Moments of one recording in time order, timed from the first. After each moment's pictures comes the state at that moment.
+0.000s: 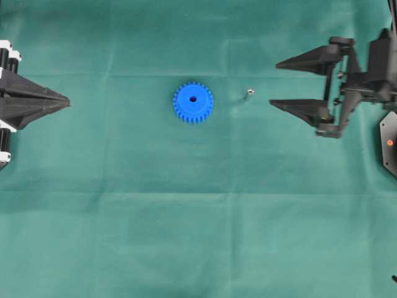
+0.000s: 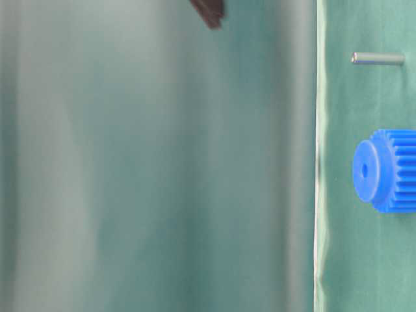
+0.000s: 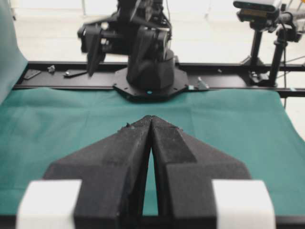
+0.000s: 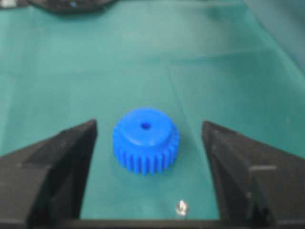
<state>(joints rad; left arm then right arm) 0.00 -0.97 1.17 0.01 -0.27 -0.01 -0.19 -0.47 1.20 0.00 -0.51 -0.02</state>
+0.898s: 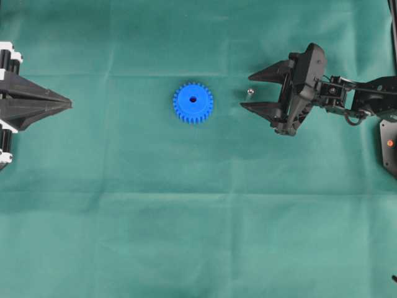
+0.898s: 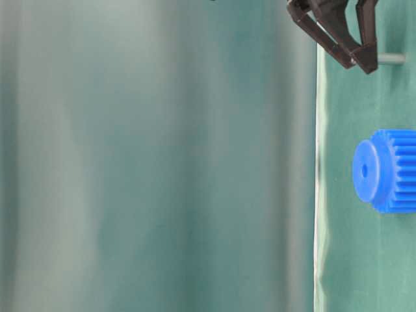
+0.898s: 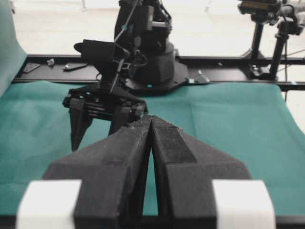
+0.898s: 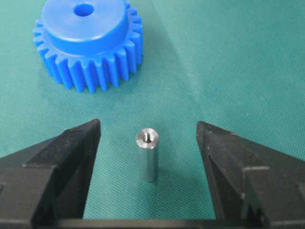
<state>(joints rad) 0.00 -0.96 1.17 0.01 -0.26 -0.01 -0.25 0.12 1.12 0.05 -0.81 -0.02</state>
